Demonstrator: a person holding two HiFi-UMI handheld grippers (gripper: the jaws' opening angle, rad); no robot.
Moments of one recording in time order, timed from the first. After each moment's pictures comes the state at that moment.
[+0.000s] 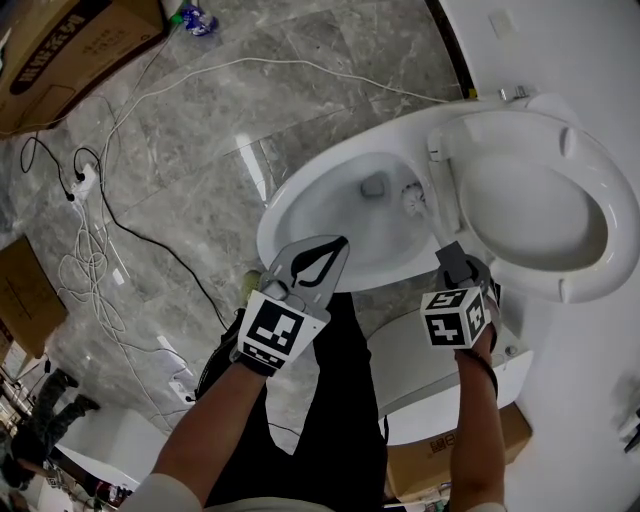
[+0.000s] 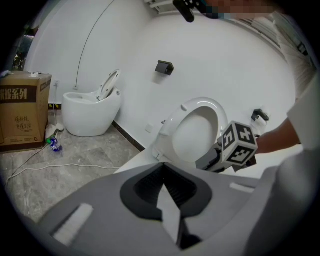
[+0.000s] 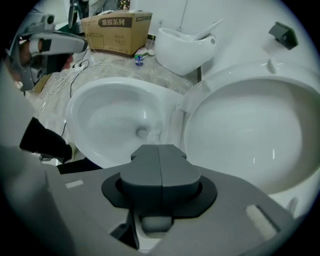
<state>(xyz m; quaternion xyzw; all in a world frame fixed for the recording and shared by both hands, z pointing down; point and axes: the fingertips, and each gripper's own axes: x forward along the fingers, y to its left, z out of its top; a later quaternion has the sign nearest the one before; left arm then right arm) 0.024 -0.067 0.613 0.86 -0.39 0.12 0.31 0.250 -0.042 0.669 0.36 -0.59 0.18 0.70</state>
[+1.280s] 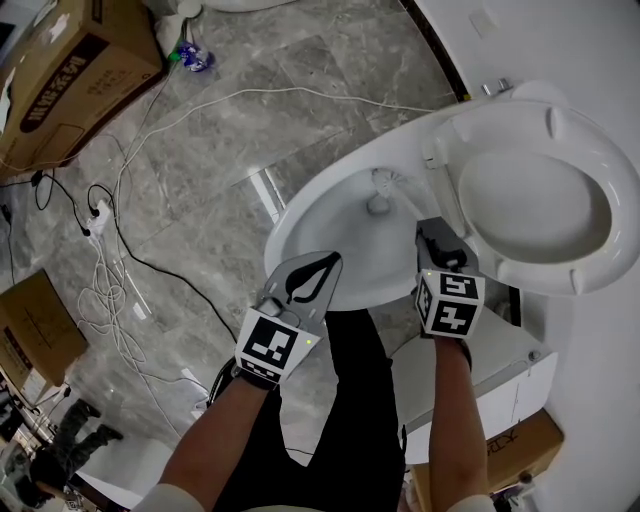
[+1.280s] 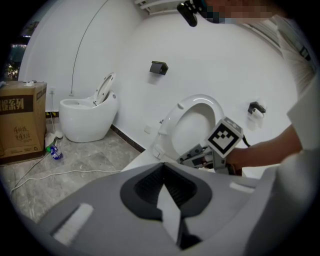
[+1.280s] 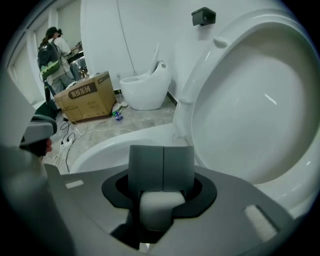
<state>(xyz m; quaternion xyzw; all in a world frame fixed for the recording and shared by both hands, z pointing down) 0.016 -0.061 0.617 0.87 -0.38 0.14 0.28 0.192 -0.101 0.678 0.54 -0.67 0.29 0.42</state>
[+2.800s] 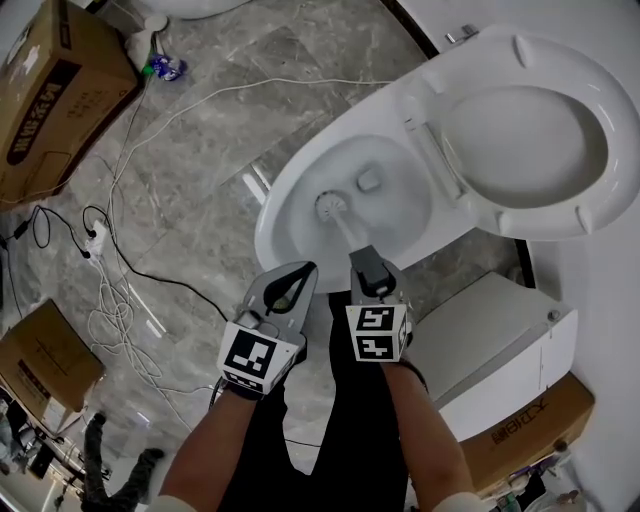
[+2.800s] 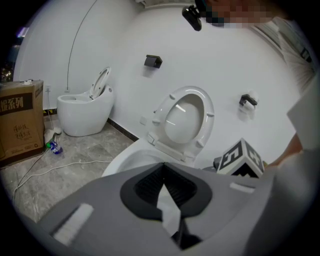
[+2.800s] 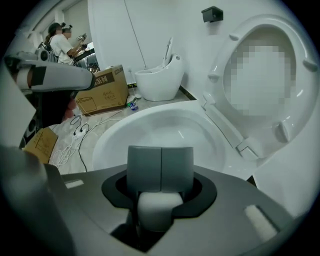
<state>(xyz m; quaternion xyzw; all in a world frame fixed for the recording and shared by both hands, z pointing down) 0.001 0.005 0.630 0.88 -0.35 0.17 0.28 0.099 0.046 0.740 0.50 -0.69 0.32 0.41</state>
